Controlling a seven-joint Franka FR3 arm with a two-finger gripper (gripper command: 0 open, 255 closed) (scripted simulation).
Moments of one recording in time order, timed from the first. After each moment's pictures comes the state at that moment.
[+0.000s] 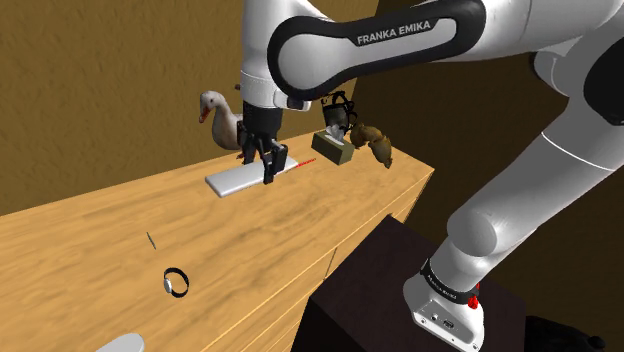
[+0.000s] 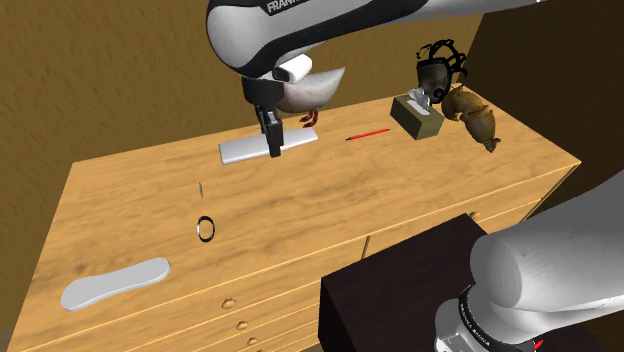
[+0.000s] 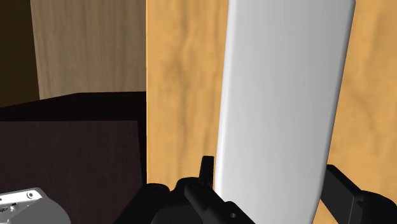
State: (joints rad) arm -0.35 -0.11 0.88 -2.05 0.10 1.98 2.13
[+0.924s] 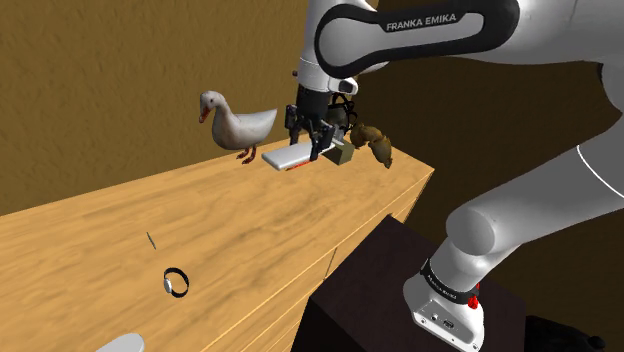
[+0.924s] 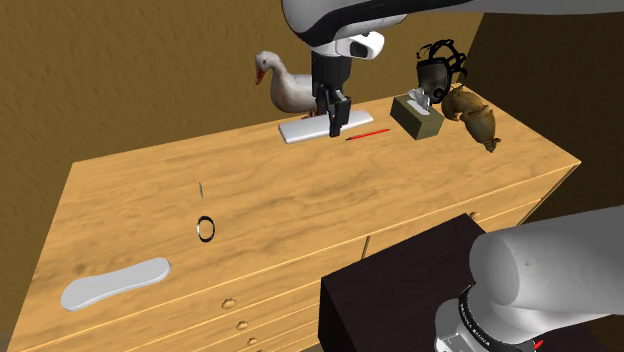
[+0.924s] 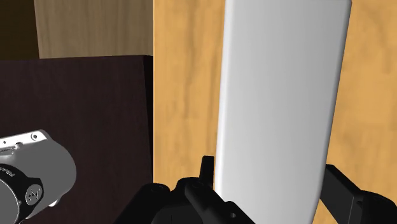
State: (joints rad) arm -0.38 -0.37 0.63 -2.23 0.24 1.91 1.78
